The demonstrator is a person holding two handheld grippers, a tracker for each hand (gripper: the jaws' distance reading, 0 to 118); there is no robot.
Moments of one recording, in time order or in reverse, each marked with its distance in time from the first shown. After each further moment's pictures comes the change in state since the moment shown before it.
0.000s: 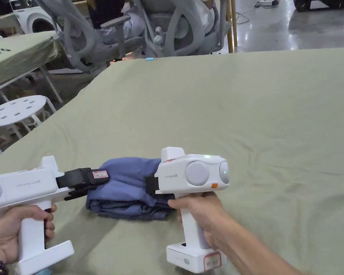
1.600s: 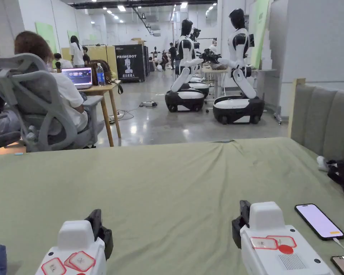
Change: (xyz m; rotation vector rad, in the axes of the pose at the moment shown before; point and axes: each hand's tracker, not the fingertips) left arm 0.465 -0.330 -0.110 0.642 0.224 -0.783; right arm 0.133 -0.197 0.552 0.774 -0.990 0.225
